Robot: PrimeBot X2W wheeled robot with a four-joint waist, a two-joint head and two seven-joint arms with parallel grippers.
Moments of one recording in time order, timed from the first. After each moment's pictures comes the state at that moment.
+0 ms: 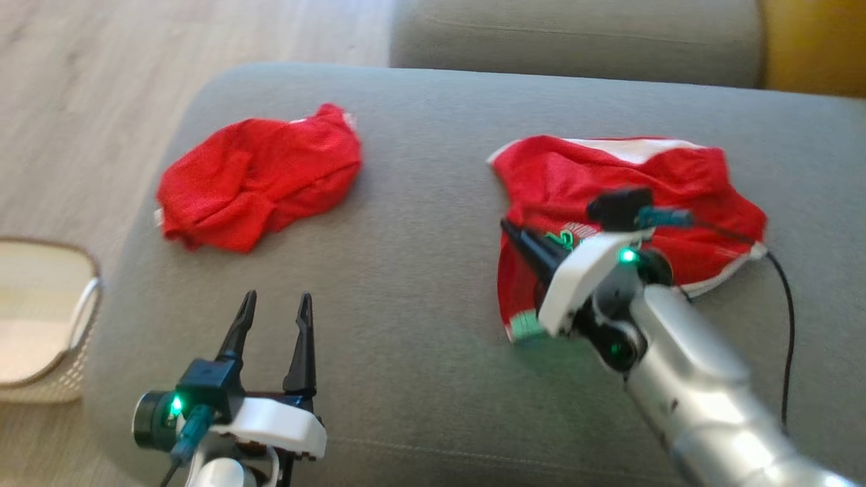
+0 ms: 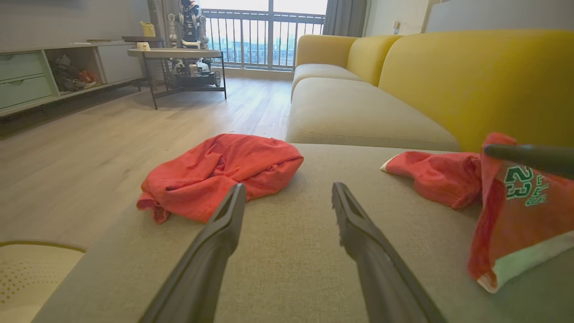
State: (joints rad) left arm 0.02 0.05 -0.23 0.15 -0.12 0.06 -0.26; right arm -0.57 -0.06 0.46 0.70 0.68 0.13 0.04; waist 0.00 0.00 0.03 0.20
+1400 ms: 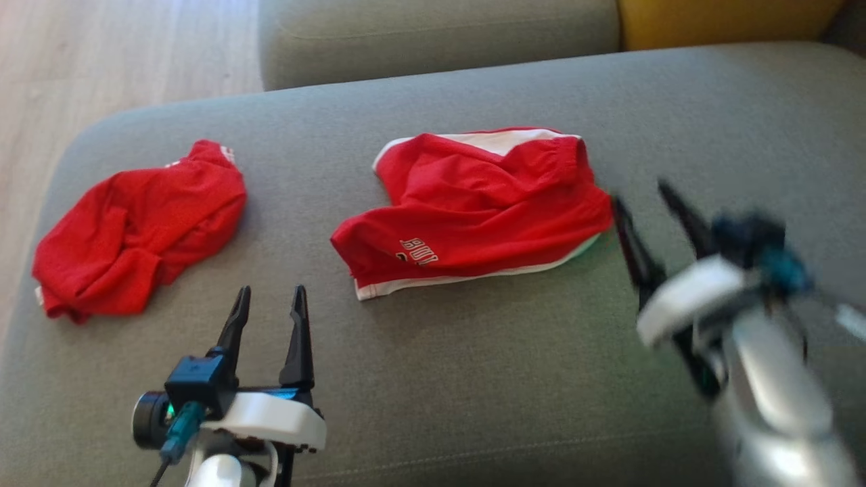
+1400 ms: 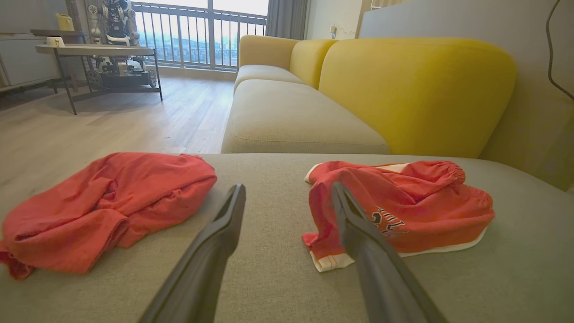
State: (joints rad) left arm 0.01 0.05 -0.24 0.12 -0.18 0.09 -0.26; right arm -0.46 -0.14 0.14 0.61 0.23 0.13 -0.25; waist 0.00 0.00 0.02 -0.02
